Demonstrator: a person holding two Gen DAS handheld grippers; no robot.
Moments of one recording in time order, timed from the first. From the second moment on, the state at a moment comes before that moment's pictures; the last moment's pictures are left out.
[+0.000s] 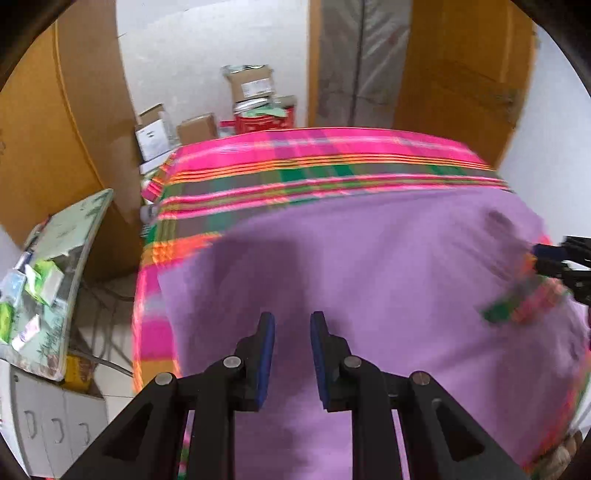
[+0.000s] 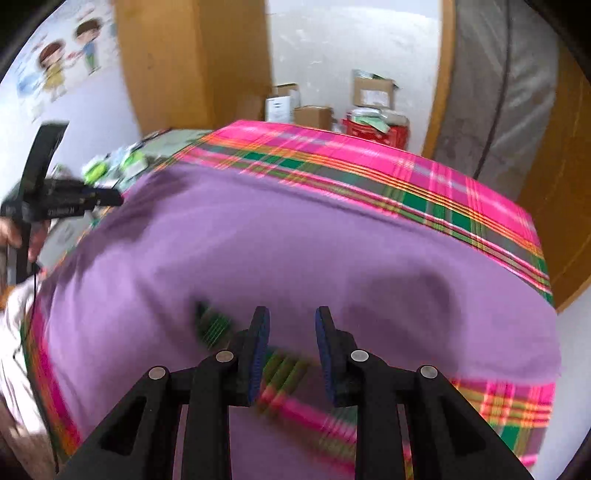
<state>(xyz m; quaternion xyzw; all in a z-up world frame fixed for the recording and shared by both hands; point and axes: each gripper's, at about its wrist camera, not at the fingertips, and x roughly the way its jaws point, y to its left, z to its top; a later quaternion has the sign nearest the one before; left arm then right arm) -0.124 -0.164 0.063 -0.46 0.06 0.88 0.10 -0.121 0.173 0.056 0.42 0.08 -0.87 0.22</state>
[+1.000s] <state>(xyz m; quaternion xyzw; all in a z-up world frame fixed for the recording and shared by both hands) -0.268 -0.181 0.015 -0.47 0.03 0.88 0.04 -0.285 0.139 0.008 0.45 0.12 -0.86 0.20</state>
